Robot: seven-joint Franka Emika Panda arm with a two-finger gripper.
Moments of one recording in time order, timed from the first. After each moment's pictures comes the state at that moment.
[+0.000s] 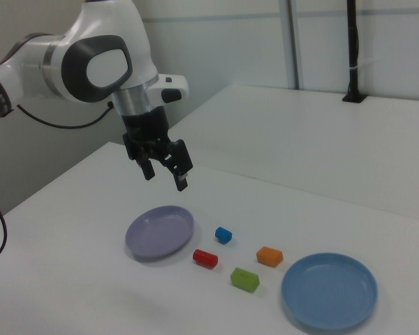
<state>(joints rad) 0.09 0.08 -0.07 -1.48 -0.02 1.55 0.05</state>
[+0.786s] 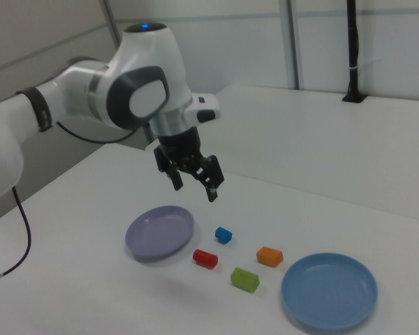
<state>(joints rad) 0.05 0.18 -0.08 -1.52 0.03 1.74 -0.05</state>
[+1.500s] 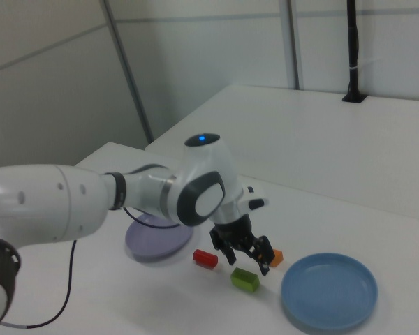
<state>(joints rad) 0.00 0.41 -0.08 -1.76 -0.10 2.21 -0.06</state>
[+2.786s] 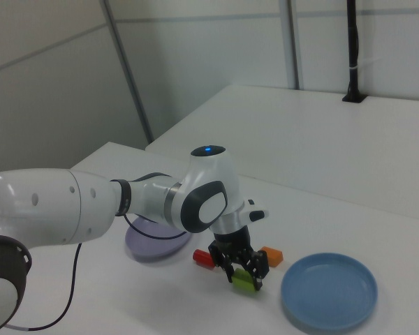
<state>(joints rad) 0.00 0.45 -0.08 -1.76 -0.11 2.15 -0.10</state>
